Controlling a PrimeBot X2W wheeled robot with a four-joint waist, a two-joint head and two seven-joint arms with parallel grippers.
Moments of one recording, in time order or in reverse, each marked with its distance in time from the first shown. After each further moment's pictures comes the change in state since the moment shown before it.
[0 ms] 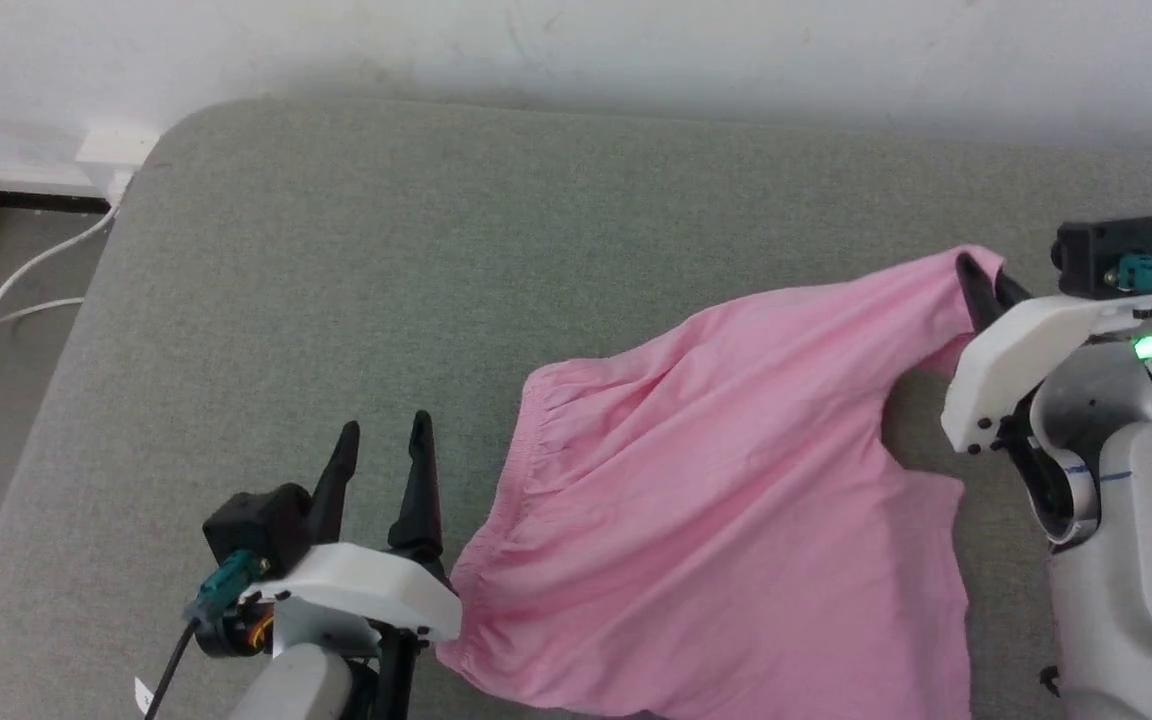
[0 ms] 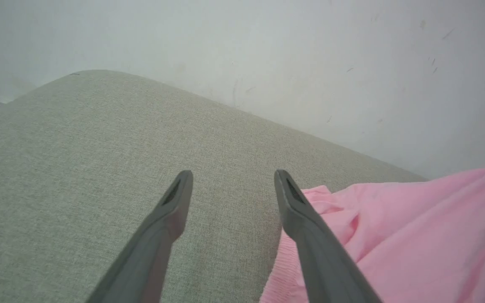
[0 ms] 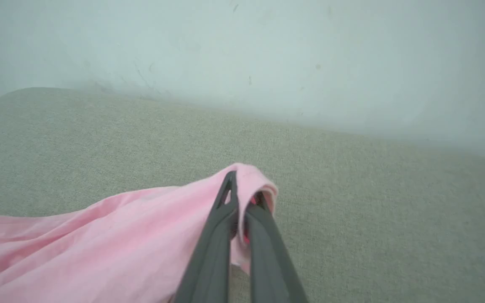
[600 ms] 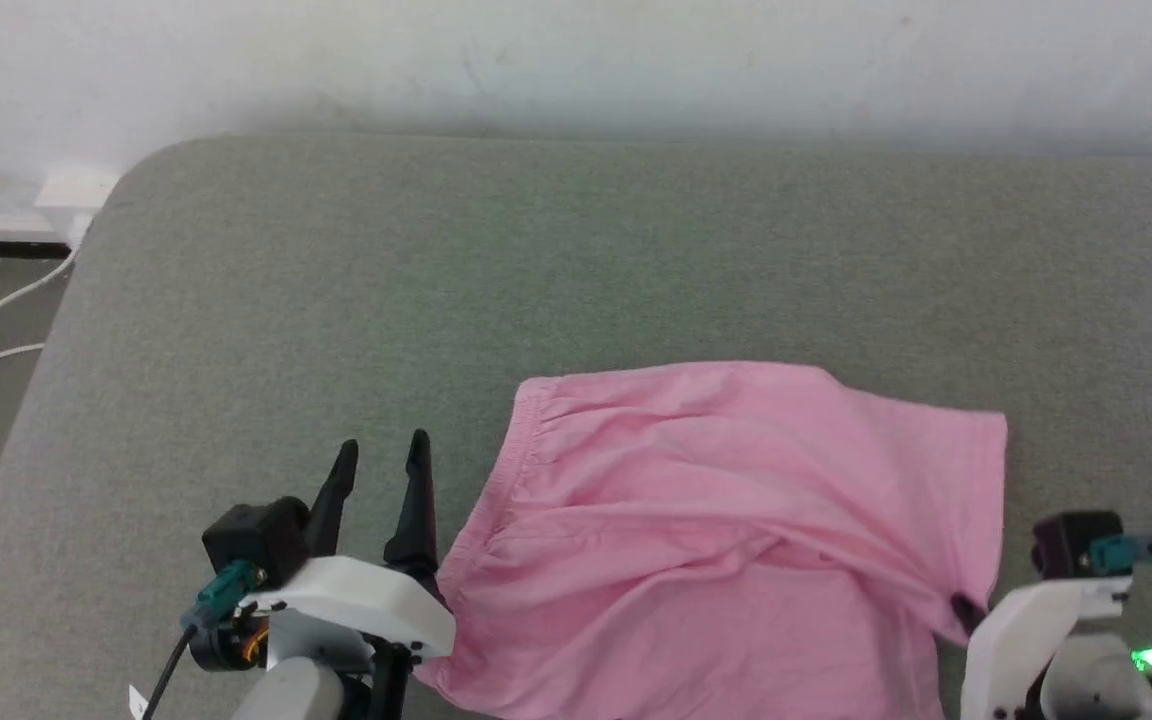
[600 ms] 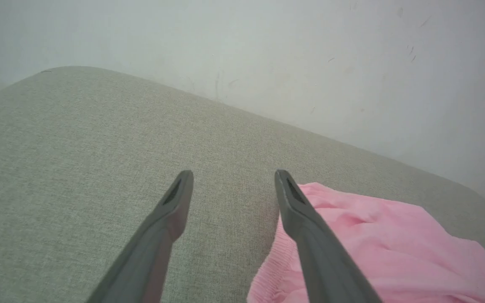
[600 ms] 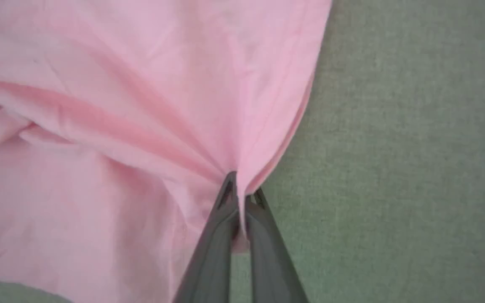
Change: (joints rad) left arm 0.022 0.006 0.007 0.014 0.004 -0.022 0.015; right arm 0.471 -0.001 -0.016 -0.216 0.086 0.000 0.243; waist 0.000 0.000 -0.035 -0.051
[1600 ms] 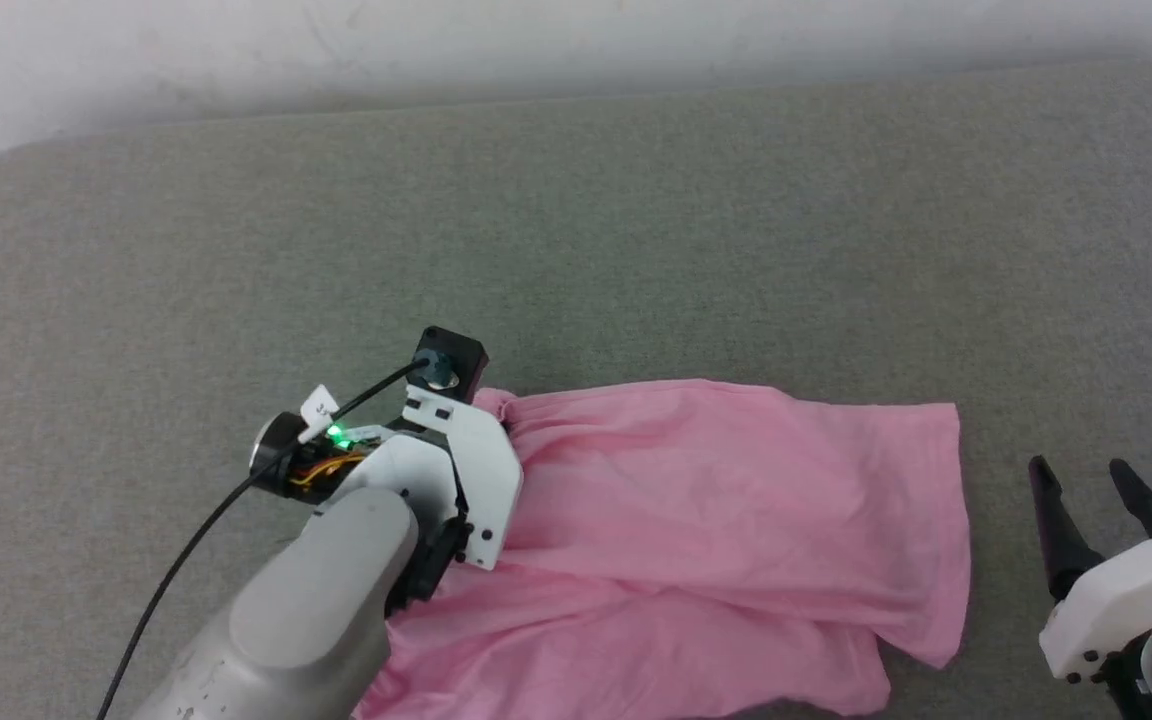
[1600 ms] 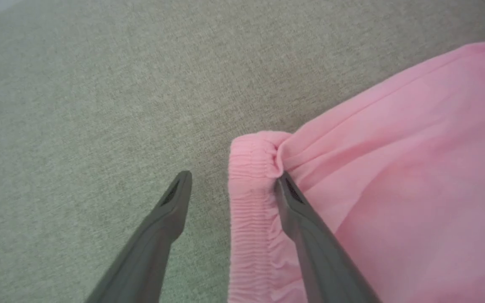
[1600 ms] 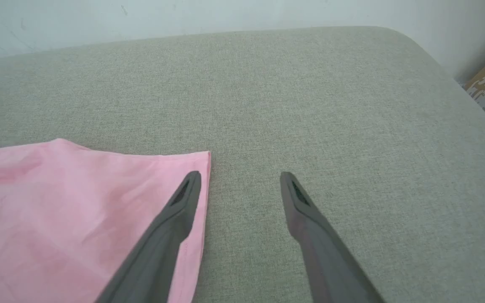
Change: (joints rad) left arm -0.438 0.040 -0.318 0.264 0.200 -0.013 0.683; right arm 0.018 0.006 -0.101 -0.189 -0.009 0.000 -0.262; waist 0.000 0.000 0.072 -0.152
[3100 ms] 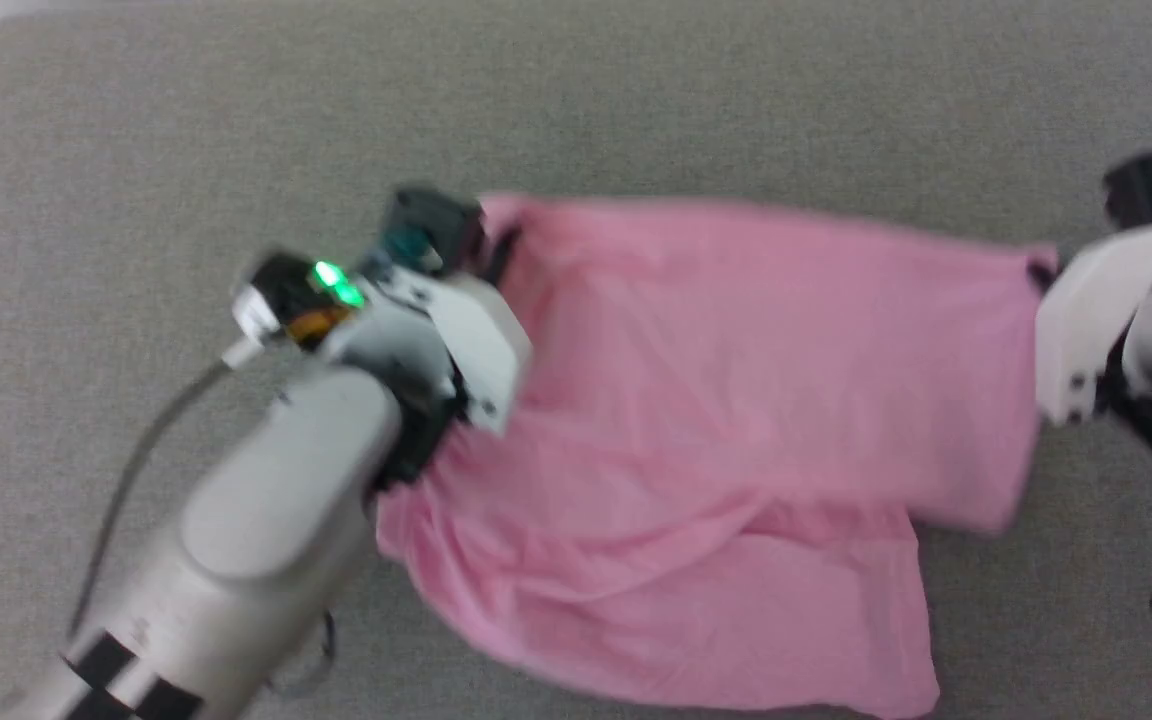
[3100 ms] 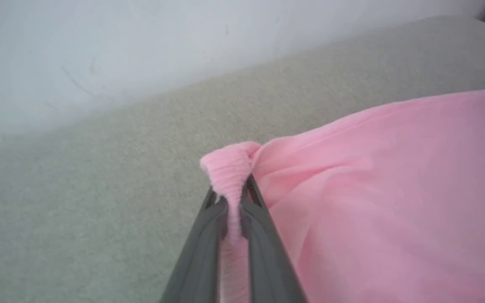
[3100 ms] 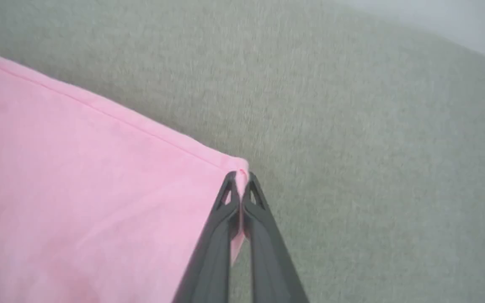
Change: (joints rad) left arm -0.121 0.013 0.036 -0.130 -0.011 -0.063 -0.201; right arm -0.526 -0.214 0.212 0.289 0.045 0.000 0.448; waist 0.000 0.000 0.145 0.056
